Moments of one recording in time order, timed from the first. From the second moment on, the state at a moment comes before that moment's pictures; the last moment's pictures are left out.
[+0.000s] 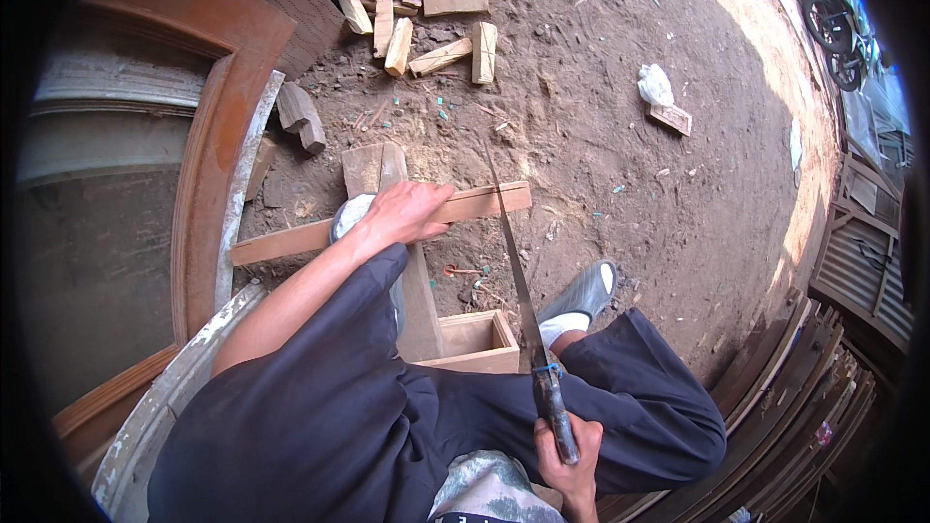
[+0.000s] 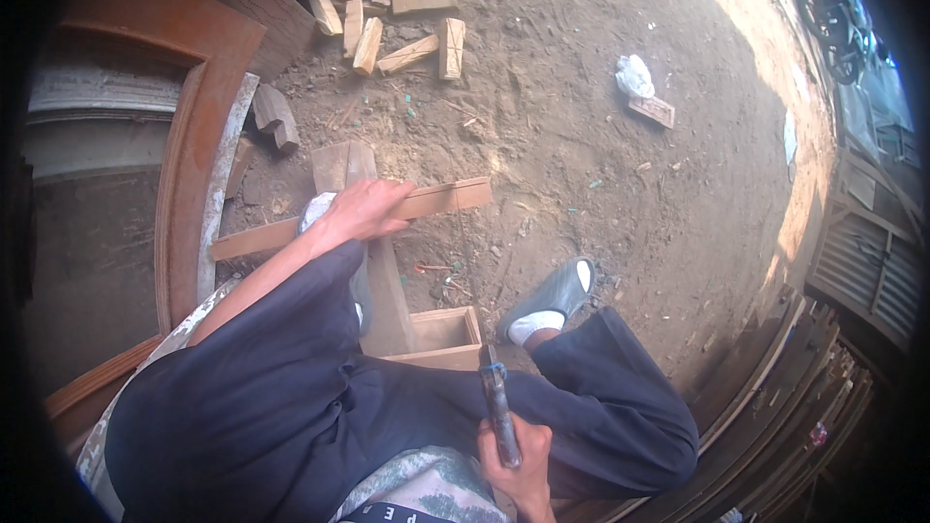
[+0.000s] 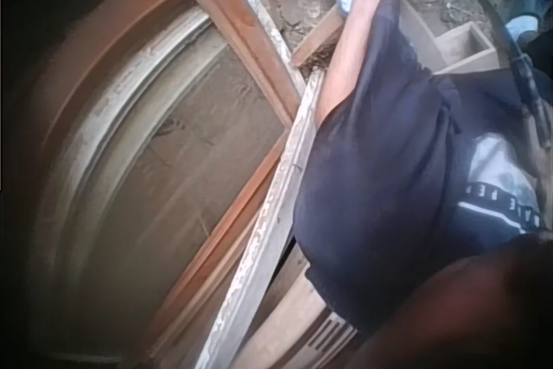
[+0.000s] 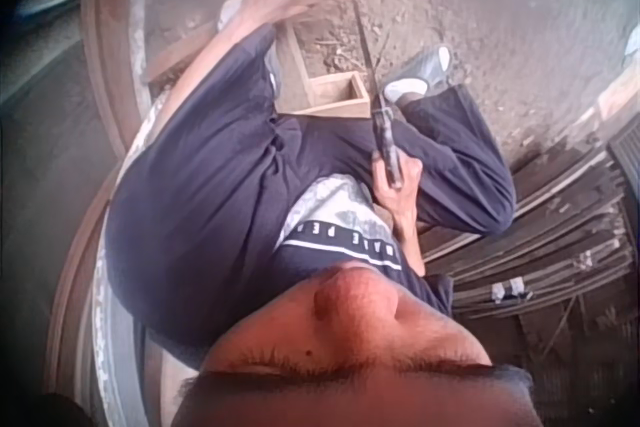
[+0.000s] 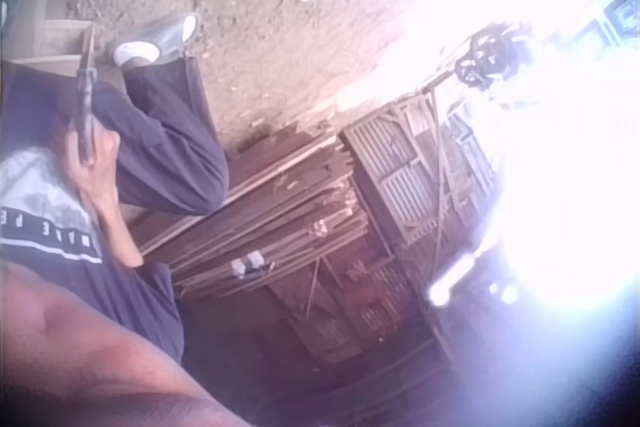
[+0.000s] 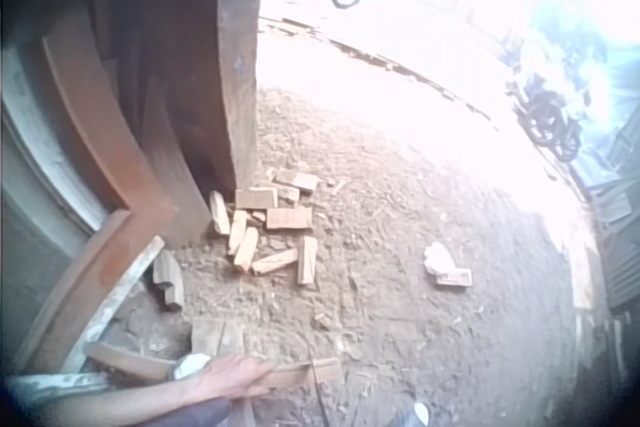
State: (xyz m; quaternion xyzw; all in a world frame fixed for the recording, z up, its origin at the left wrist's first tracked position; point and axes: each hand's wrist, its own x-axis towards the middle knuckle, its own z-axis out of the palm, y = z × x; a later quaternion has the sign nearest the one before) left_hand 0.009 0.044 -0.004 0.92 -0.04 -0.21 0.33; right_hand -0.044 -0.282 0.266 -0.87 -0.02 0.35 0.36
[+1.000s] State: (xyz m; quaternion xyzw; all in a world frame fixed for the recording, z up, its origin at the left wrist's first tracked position) left_hand 0.009 0.045 -0.005 0.92 -0.05 -0.21 0.32; right_hand -0.041 -0.282 0.262 -0.87 -0.01 0.34 0.36
